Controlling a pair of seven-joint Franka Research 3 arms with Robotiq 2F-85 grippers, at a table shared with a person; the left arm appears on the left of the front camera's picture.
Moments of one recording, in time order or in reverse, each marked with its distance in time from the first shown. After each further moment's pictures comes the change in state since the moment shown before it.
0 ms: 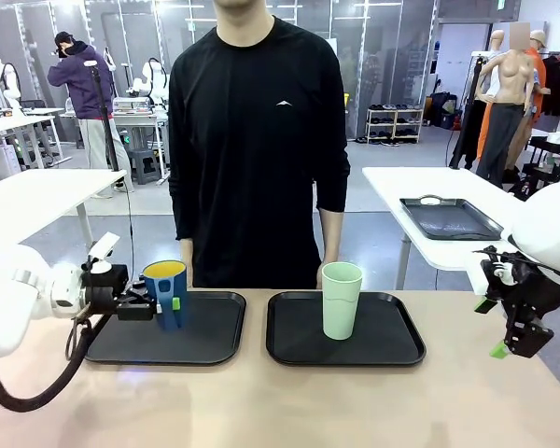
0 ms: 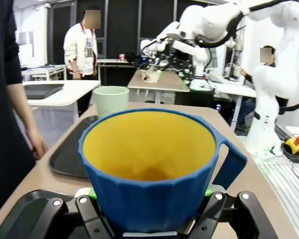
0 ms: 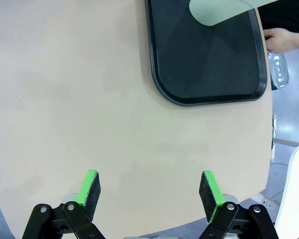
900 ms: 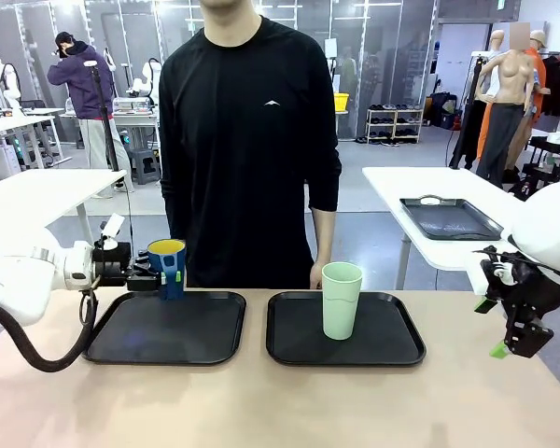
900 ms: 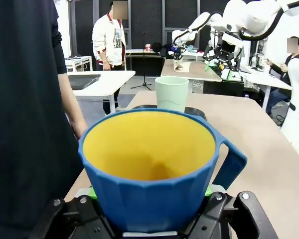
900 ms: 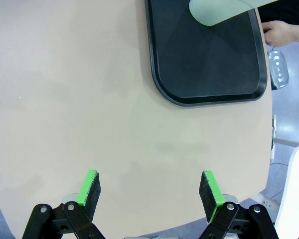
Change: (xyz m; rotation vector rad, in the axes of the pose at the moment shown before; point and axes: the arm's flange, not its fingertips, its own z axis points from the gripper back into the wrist) left arm 0.005 0.091 0.022 0.110 0.058 -0.044; right arm 0.000 0.000 0.000 0.000 0.000 0.000
